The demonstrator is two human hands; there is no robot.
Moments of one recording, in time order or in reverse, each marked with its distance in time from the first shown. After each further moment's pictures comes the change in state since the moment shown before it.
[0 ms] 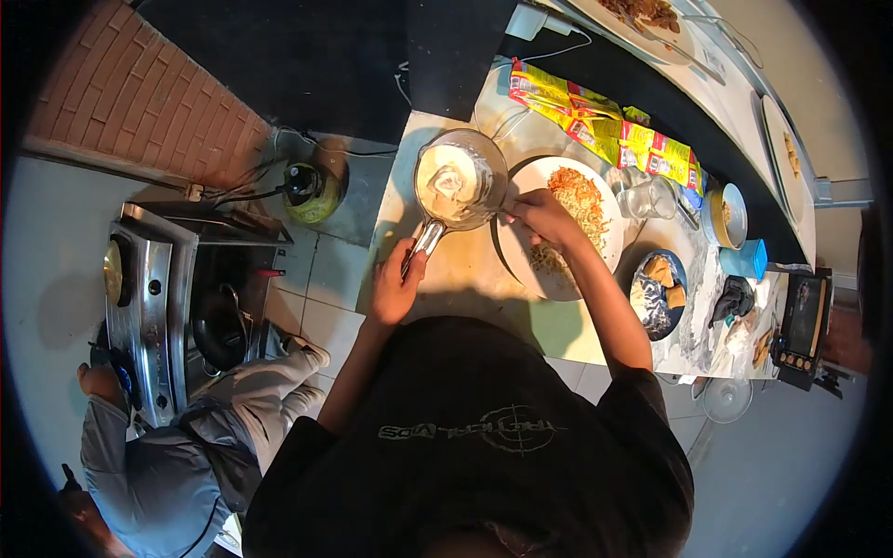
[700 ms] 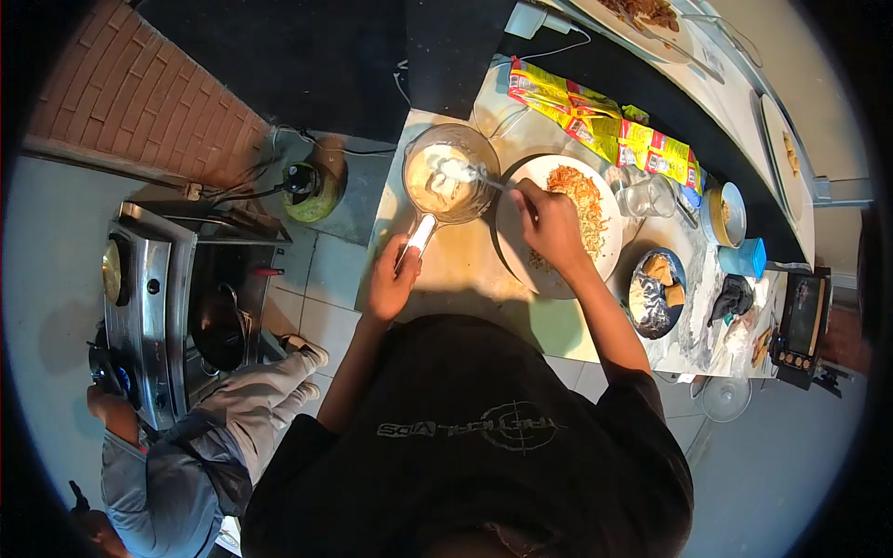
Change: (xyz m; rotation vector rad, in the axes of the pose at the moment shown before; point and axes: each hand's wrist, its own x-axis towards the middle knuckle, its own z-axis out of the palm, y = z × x) left_hand 0.002 0.004 -0.003 -0.273 -0.043 -0.174; right_hand -0.035 -0.015 0.022 -0.633 0.536 -0.675
